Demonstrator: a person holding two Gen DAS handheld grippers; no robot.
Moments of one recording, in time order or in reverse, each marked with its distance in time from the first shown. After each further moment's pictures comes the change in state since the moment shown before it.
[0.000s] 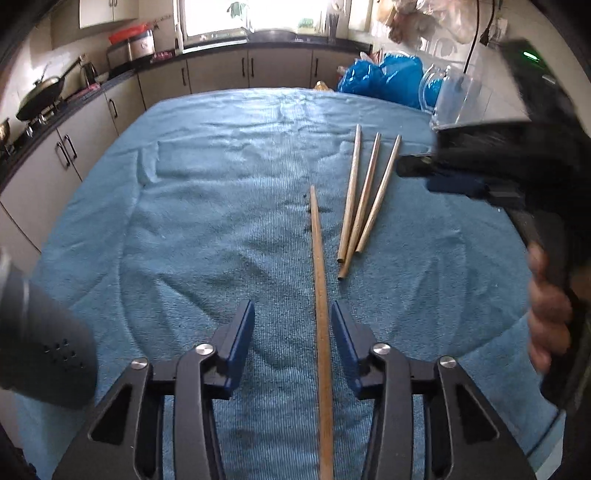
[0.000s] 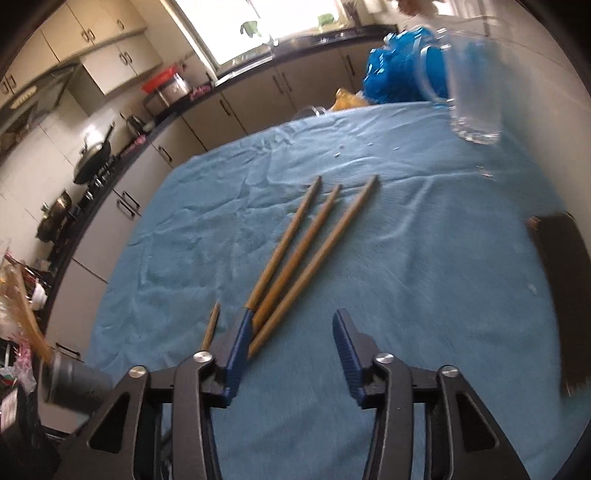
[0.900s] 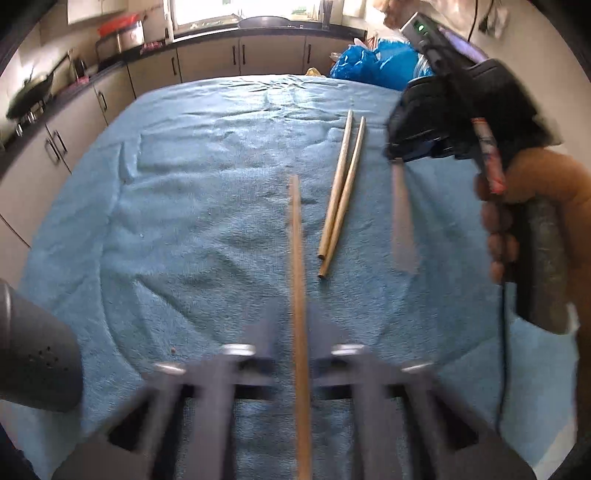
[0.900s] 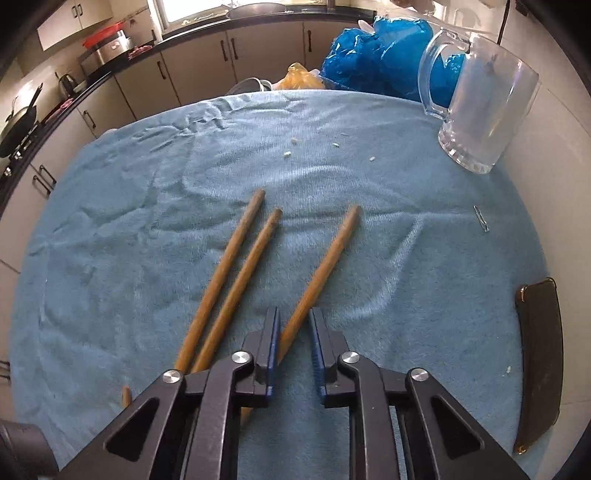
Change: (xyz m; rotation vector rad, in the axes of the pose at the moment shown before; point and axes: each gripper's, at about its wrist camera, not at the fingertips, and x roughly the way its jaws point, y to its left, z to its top) left arm 0.006 -0.015 0.006 0.035 0.044 0.012; right arm 0.047 -0.003 0.046 -0.049 0.110 -0.315
